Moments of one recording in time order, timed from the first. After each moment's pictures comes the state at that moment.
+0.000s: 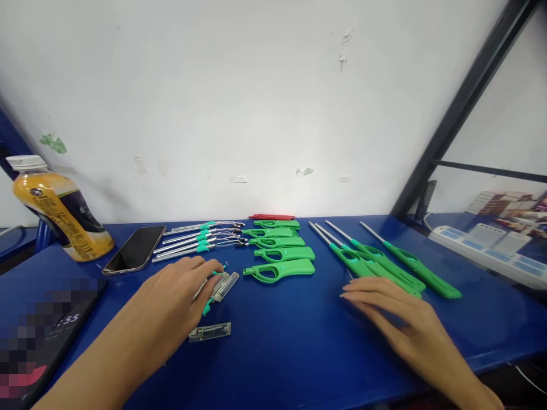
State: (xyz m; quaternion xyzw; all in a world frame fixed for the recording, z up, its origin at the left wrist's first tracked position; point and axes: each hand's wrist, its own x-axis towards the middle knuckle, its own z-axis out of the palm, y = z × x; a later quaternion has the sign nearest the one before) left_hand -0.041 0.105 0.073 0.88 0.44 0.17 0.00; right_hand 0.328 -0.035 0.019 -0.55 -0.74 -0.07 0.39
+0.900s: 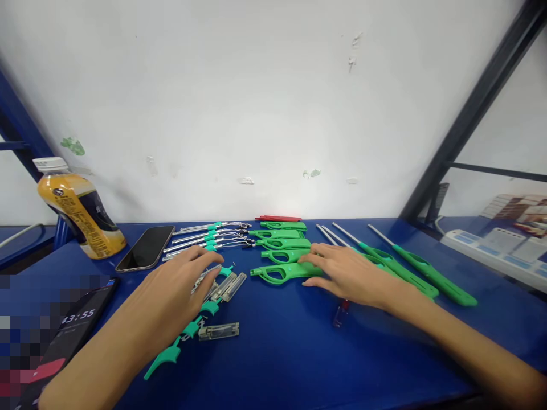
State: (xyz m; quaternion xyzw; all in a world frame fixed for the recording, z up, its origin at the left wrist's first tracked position) left_hand -0.052 0.116 0.074 0.87 0.46 0.19 0.01; right_hand 0.295 0.064 0.067 -0.51 -0.85 -0.06 0.06
